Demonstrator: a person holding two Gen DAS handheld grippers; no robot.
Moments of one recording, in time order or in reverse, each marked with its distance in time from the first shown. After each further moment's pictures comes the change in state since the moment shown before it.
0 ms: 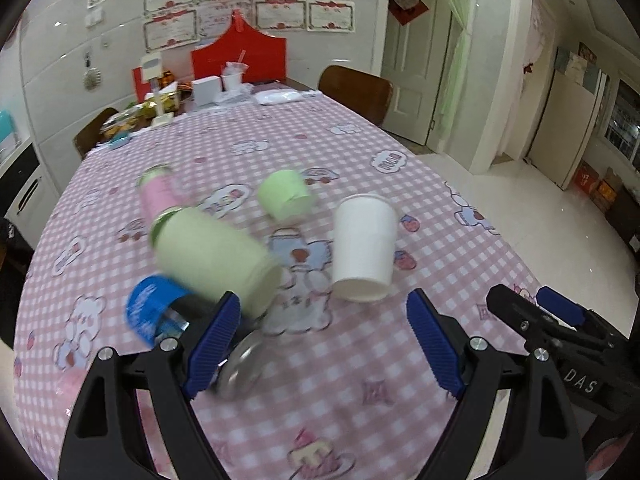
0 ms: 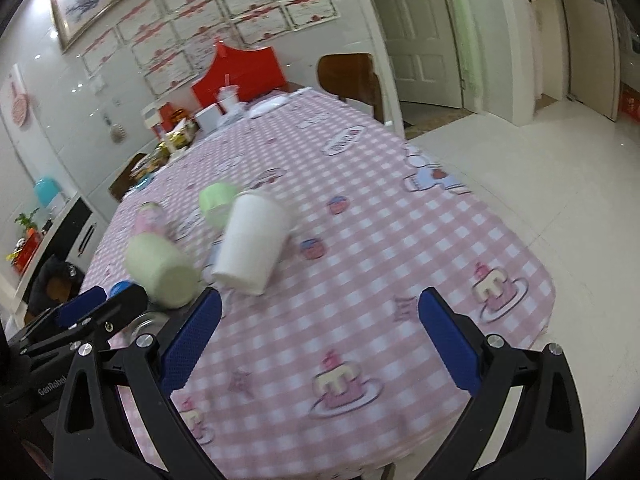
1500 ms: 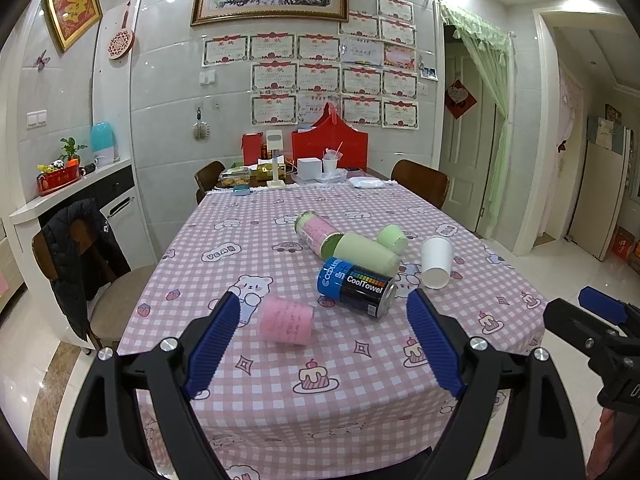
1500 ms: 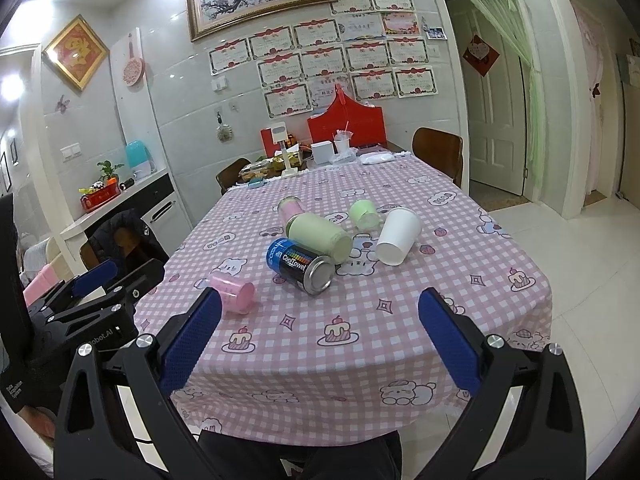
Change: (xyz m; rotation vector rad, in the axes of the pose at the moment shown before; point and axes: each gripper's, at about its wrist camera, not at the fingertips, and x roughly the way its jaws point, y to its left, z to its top) left arm -0.235 0.088 -0.141 -0.119 -0.350 0.216; right arm -0.179 0.121 -0.109 -0.282 -0.210 0.211
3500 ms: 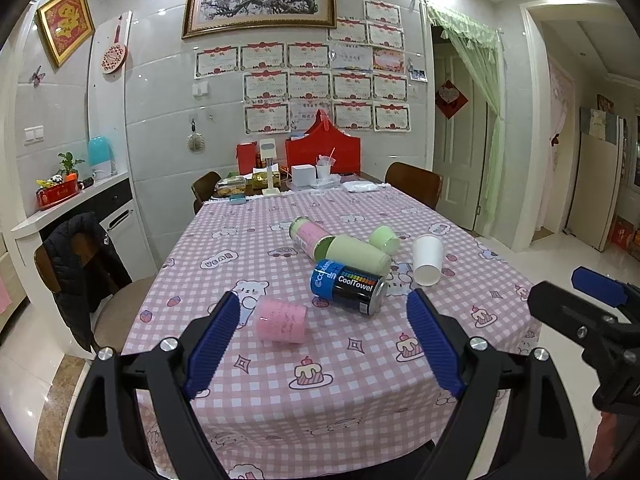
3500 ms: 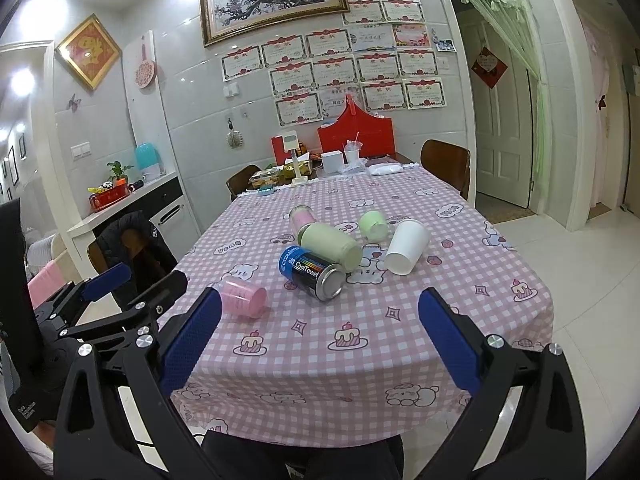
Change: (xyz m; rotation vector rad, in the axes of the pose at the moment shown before) left arm -0.025 -0.016 -0.005 0.048 -0.025 -0.001; right arm -0.013 0.011 0.000 -0.029 -0.036 0.022
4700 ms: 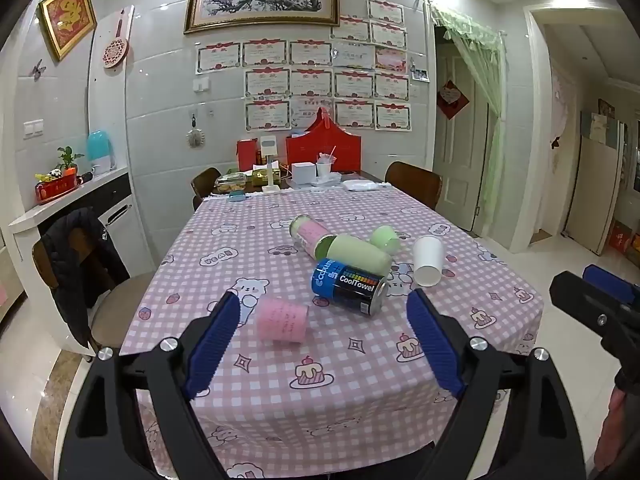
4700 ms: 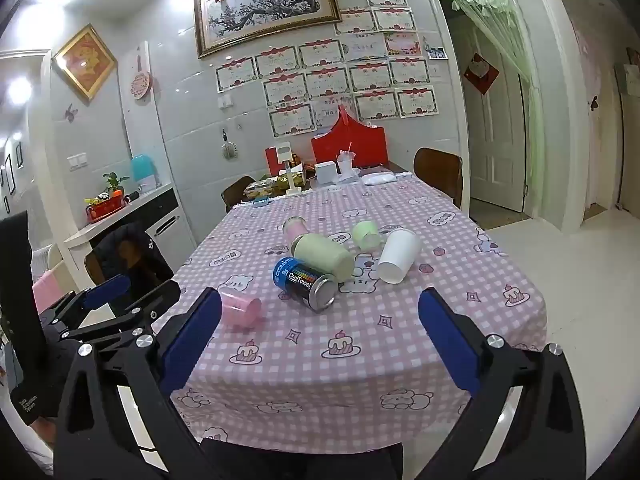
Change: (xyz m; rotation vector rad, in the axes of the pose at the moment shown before) left arm 0.006 0.005 0.000 -0.012 0.000 -0.004; right arm -0.009 -0.002 0.003 0.016 -0.024 -0.014
